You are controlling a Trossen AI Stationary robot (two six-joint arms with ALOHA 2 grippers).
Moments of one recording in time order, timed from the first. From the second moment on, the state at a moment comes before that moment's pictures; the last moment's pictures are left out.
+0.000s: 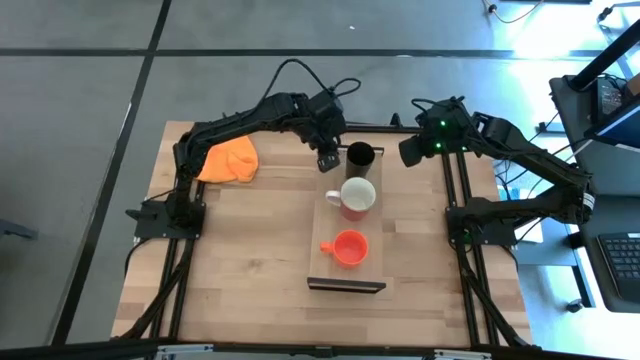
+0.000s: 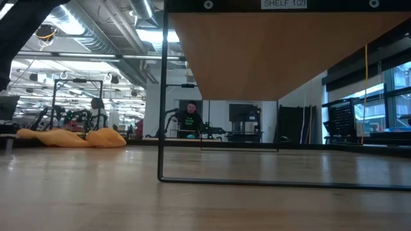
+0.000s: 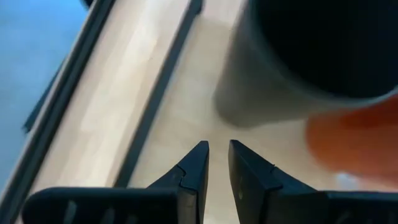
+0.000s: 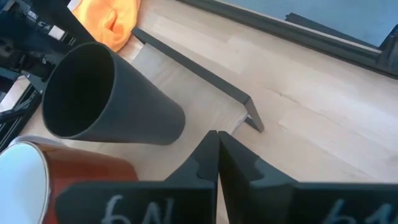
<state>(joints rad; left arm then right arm) 0.36 1.98 2.11 -1.10 0.13 0.01 -0.50 1.06 1.22 -0.95 -0.02 0.57</state>
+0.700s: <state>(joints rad) 0.31 1.65 2.11 -1.05 0.23 -0.08 -0.45 1.05 1.23 -0.56 -0.50 0.54</state>
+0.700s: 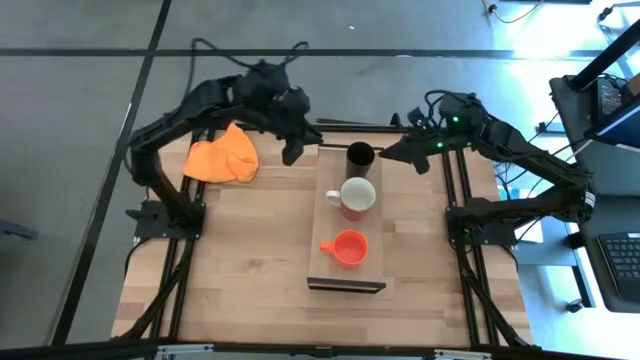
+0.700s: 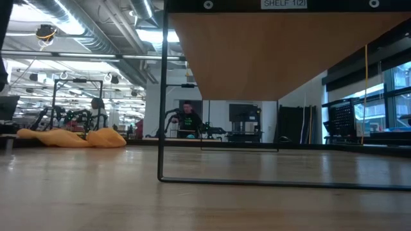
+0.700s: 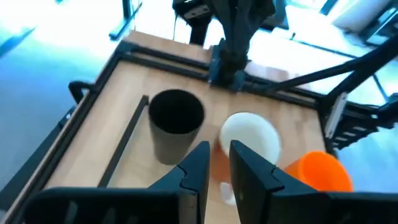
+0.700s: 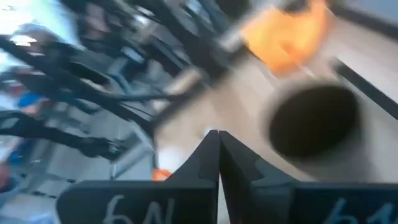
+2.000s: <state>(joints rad) 0.07 0.75 0.96 -0.04 -0.07 -0.23 -0.03 0.41 0.97 -0.39 -0.21 0.26</state>
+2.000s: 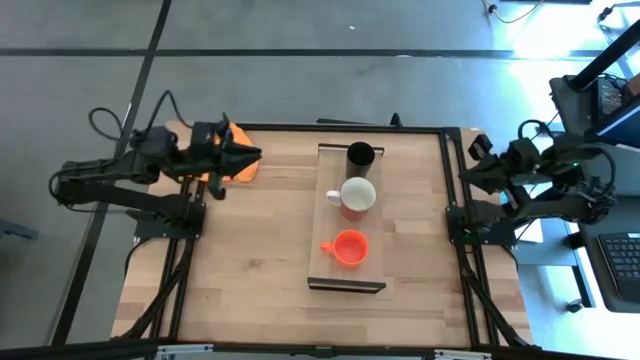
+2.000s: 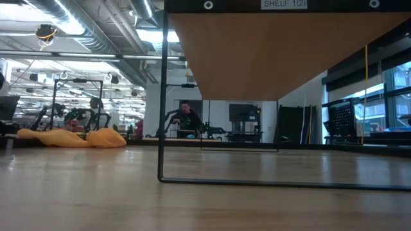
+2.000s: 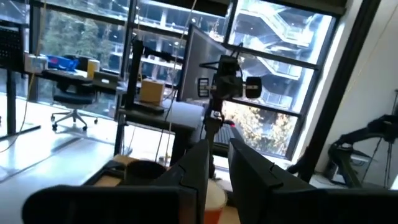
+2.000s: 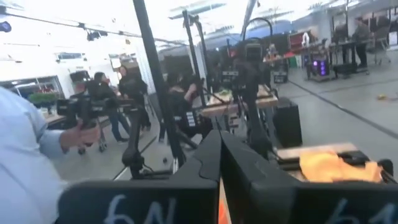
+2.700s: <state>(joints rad) 0.07 0.29 0.53 0.02 -0.18 -0.26 -0.04 0.30 0.63 -0.06 -0.32 0.21</state>
